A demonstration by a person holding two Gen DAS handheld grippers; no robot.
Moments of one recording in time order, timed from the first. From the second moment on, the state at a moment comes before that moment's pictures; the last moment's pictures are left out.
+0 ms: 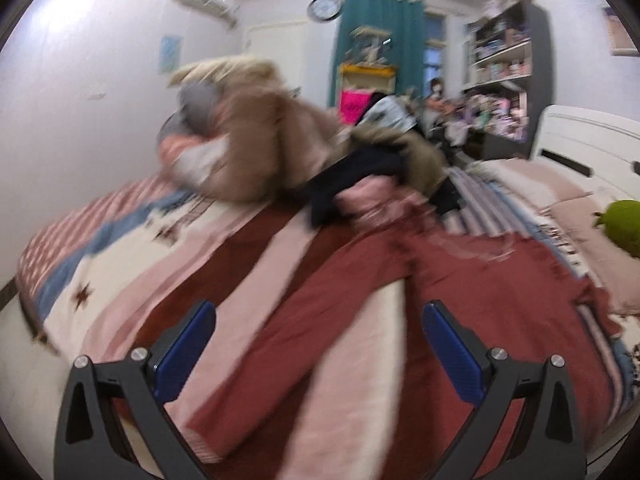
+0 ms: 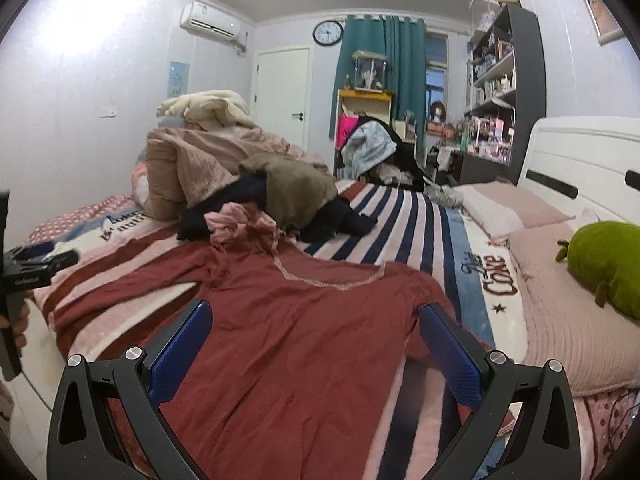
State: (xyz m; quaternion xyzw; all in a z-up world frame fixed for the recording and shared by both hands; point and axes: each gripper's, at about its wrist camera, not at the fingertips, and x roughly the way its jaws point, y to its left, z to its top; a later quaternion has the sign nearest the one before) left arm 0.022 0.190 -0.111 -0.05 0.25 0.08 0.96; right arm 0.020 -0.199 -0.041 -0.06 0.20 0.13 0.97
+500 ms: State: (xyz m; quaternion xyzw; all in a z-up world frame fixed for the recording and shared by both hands) left arm 0.015 0.266 -0.206 -0.14 0.36 0.06 0.92; right arm 0.033 -0.193 -0.053 -0.06 0.22 0.13 0.96
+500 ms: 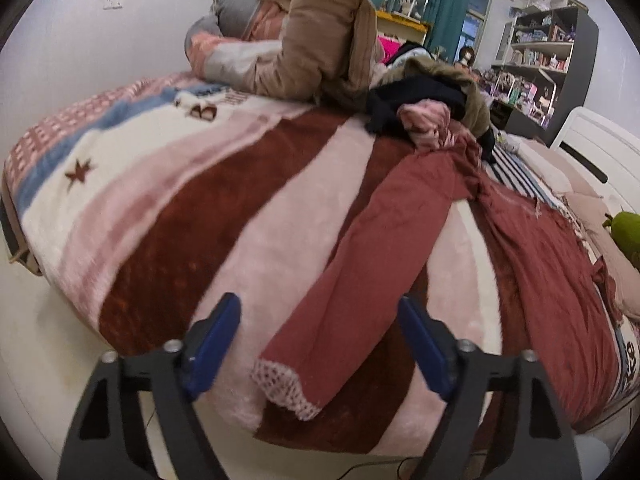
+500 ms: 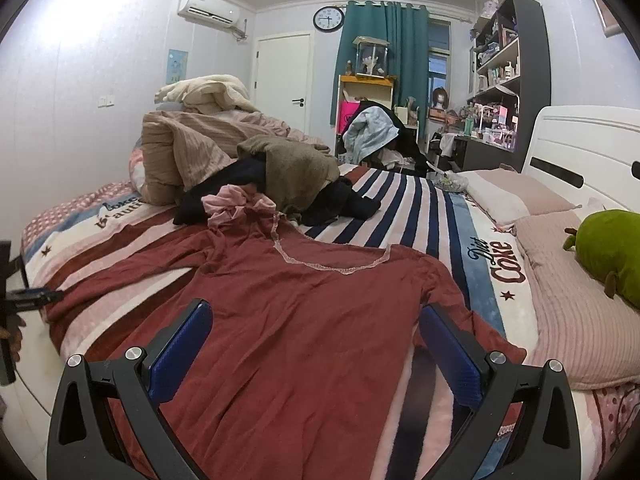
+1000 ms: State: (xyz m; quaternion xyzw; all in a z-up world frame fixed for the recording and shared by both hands) left arm 0.019 0.223 -0.189 -0.07 0.35 0.05 0.93; right arm 0.035 -0.207 -0.067 -0.03 0.24 0.13 0.96
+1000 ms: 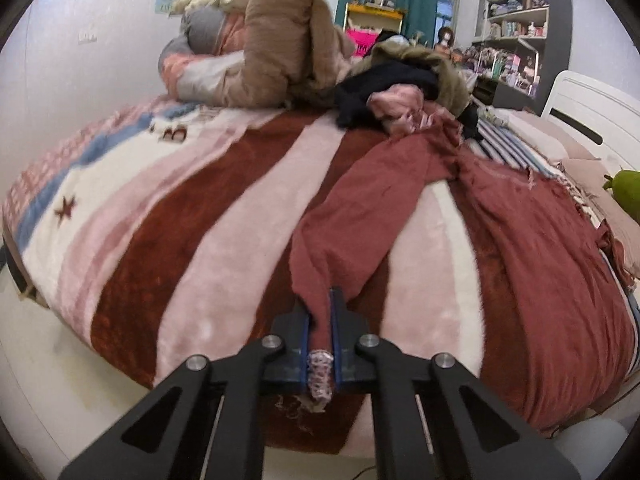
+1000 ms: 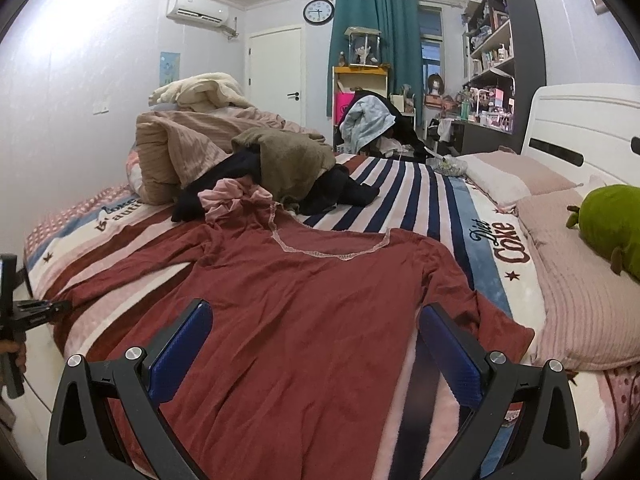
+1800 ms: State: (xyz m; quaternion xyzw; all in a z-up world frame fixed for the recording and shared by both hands) left arm 0.074 0.017 -0.081 -0.01 0.25 -0.16 0.96; right arm 0.023 -0.262 -0.065 0.02 0.22 0.12 0.97
